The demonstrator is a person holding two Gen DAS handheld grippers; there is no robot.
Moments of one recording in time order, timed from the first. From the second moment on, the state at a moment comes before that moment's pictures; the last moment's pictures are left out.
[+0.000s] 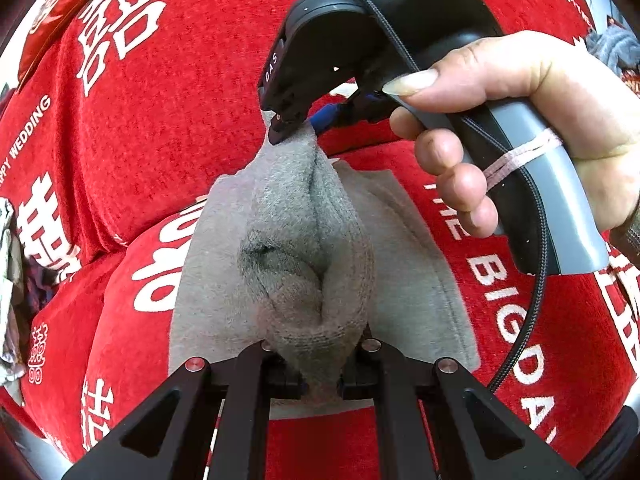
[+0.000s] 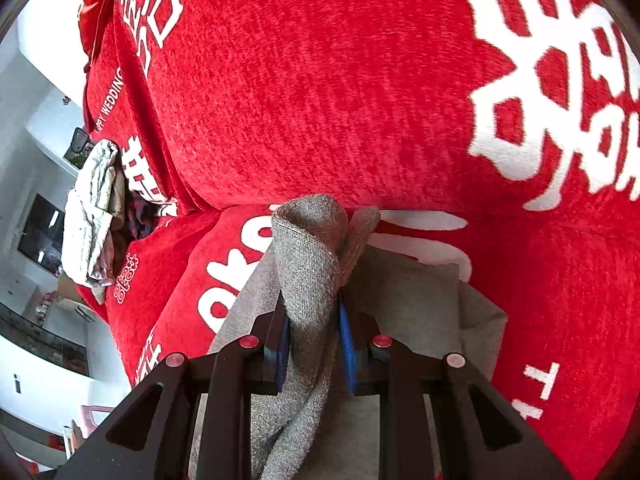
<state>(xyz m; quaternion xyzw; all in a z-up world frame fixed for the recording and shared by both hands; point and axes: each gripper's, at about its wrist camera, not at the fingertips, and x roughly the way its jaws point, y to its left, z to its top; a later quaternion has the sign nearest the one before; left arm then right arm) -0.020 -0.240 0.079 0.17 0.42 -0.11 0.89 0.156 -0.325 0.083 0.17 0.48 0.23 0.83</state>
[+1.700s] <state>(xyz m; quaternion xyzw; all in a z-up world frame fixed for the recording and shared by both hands) -0.034 -0.209 0.095 0.04 0.43 -0.26 0.86 0.108 -0.365 0.077 0.23 0.45 0.26 0.83</state>
